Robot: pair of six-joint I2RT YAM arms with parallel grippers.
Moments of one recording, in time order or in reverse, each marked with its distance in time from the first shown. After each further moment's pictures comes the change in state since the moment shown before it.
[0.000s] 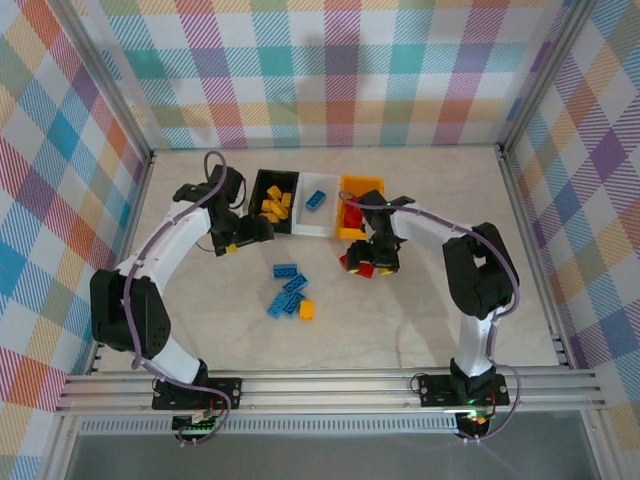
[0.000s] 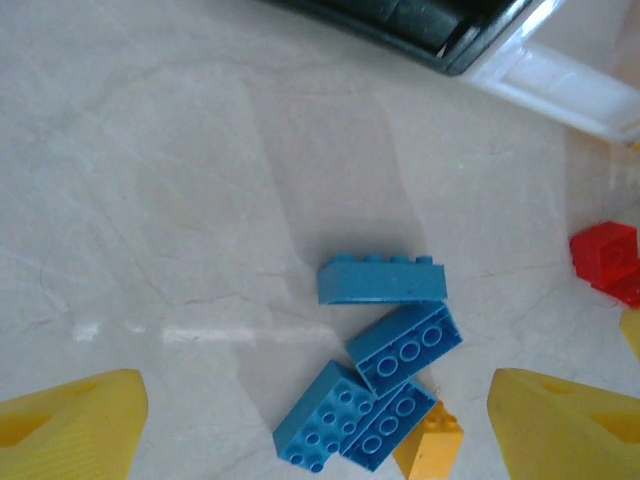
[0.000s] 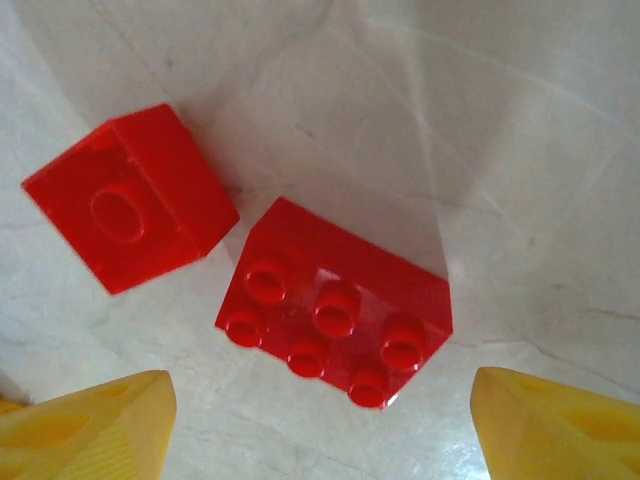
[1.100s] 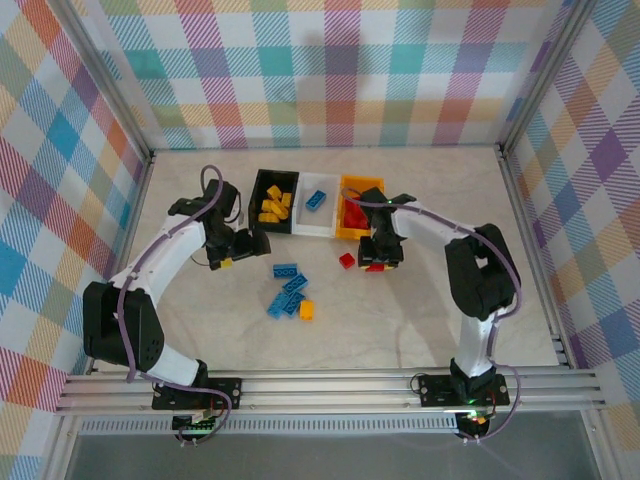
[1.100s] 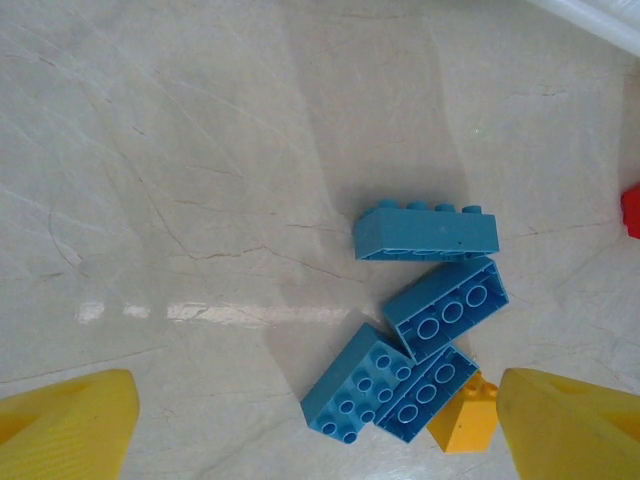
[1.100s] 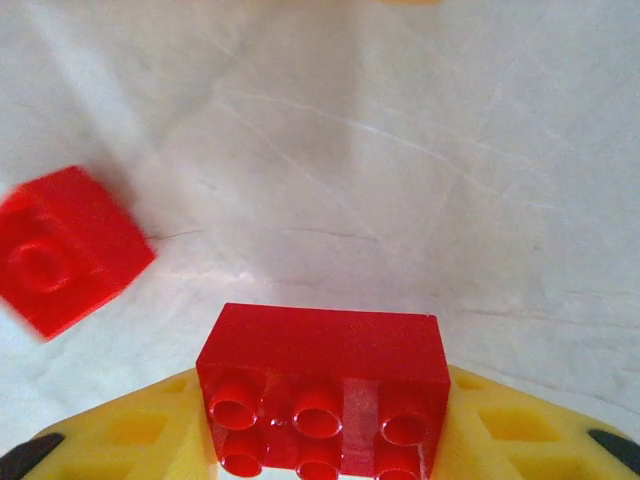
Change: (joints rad) left arm 0.016 -0.069 -0.137 0.029 0.020 0.022; right arm 0.001 -0.047 0.013 -0.029 0.140 0.040
